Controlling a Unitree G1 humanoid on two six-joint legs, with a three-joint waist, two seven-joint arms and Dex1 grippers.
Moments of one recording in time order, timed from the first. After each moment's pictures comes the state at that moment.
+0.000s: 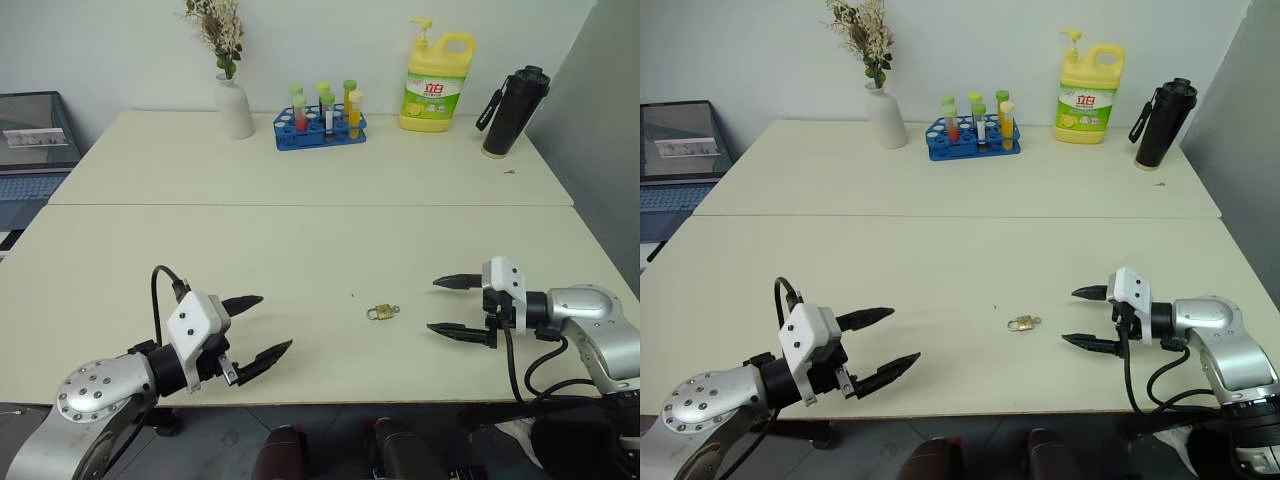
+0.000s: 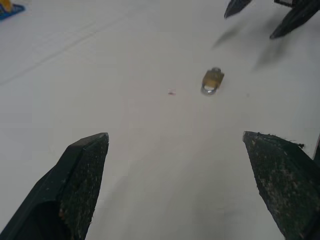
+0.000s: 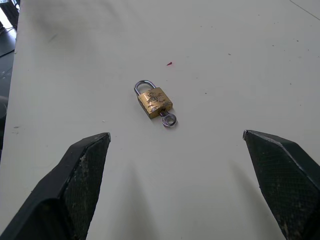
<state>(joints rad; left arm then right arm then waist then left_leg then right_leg) 0.26 0.72 0.24 -0.70 -0.49 0.45 -0.77 -0.23 -0.78 0.02 -0.05 0.34 0.24 1.20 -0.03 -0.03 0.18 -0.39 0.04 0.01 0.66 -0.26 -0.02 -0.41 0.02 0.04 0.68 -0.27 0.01</state>
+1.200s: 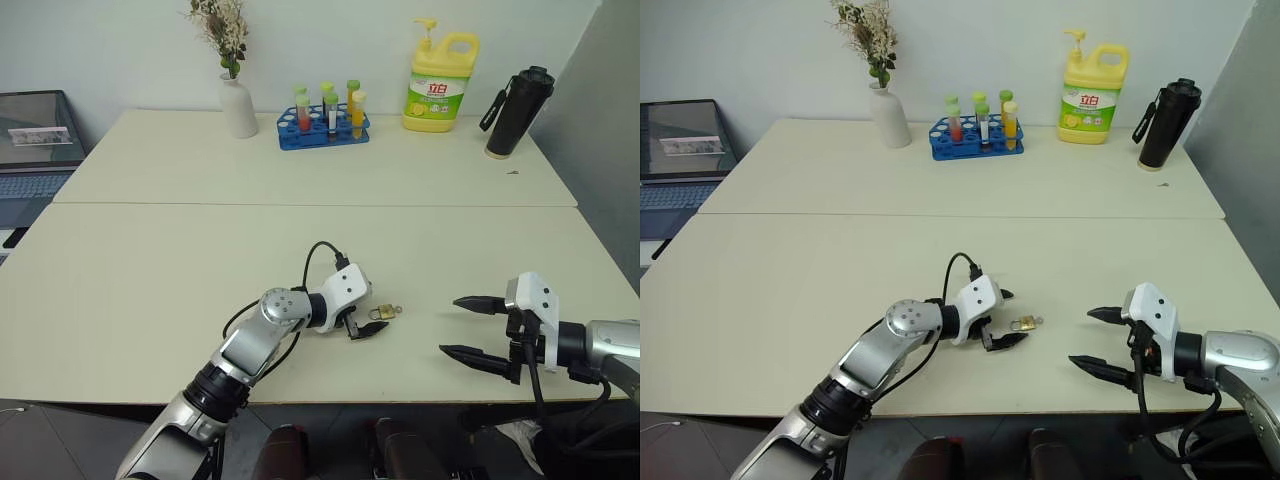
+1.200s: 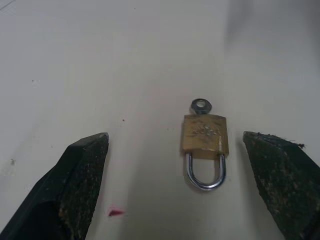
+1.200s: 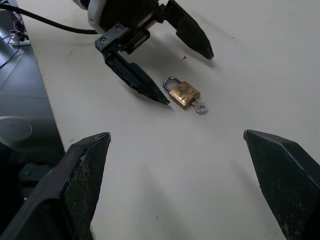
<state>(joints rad) -0.47 0.34 -0.47 0.01 -0.06 0.38 -0.76 0.10 -0.88 -0.22 -0.59 0.56 0.68 0.96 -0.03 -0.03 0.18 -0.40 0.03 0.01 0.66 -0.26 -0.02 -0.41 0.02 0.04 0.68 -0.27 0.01</state>
